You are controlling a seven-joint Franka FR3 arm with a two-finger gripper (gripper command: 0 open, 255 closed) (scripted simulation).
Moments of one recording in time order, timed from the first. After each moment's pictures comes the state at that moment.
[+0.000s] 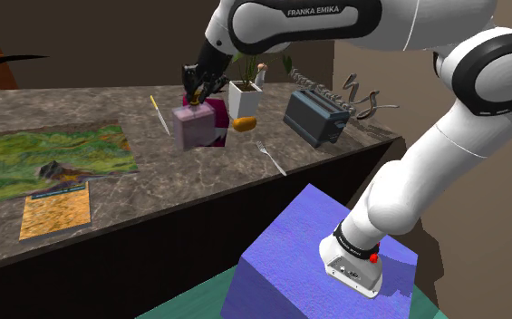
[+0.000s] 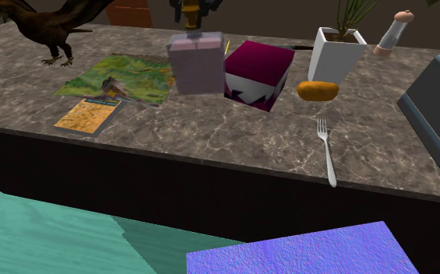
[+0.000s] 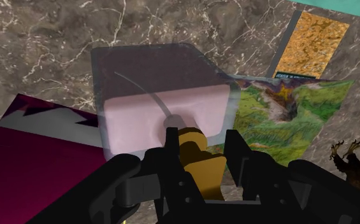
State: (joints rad) arm 0.08 -0.12 0.19 -2.03 0.15 2.24 0.44
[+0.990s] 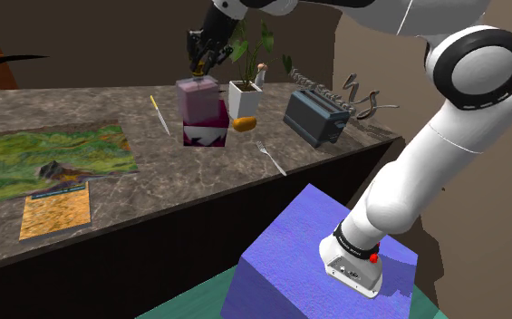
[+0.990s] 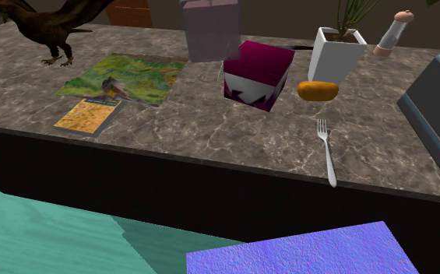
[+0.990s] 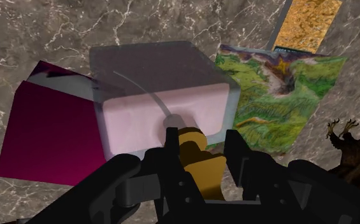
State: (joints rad) arm 0.04 -0.06 0.15 -1.78 0.14 2.04 0.39
